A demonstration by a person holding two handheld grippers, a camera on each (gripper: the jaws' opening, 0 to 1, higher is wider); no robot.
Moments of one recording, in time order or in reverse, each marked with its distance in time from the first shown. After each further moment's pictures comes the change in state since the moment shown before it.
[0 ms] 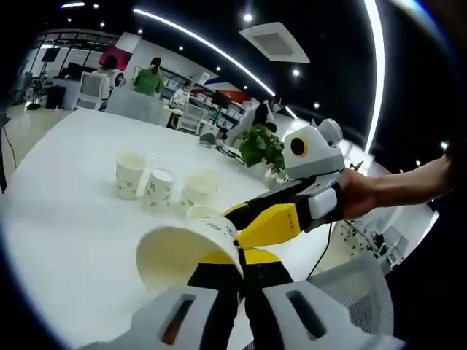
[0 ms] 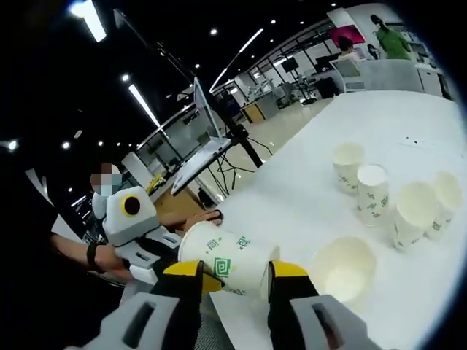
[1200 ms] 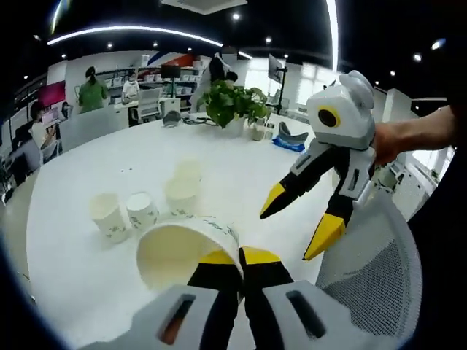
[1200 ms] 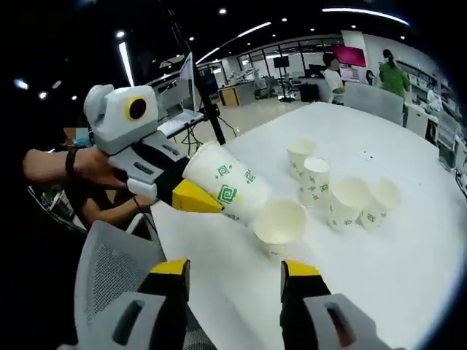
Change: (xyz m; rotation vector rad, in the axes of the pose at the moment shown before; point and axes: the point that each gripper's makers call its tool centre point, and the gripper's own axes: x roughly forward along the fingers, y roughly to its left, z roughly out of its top) left arm 0.054 0.007 0.014 0.401 0.306 -0.079; right arm -0.068 -0.043 -0.052 -0.150 0.118 -0.318
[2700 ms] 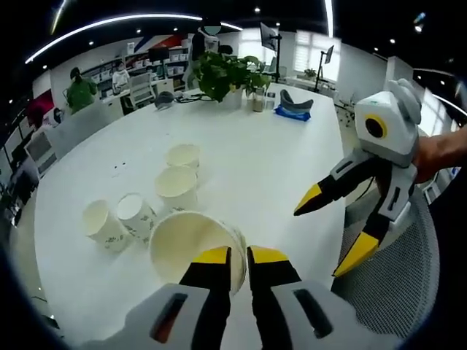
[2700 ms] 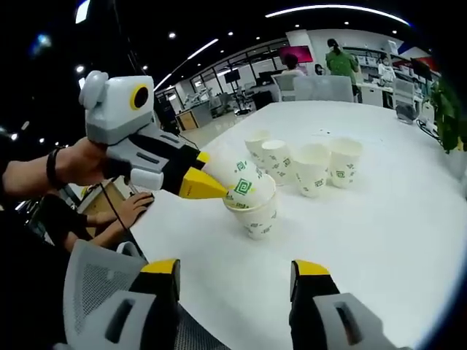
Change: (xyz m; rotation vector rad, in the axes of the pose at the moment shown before) left arm 0.035 0.002 -0.004 0.093 0.166 0.040; right arm -0.005 -0.015 -0.029 0.224 -0.140 -0.161
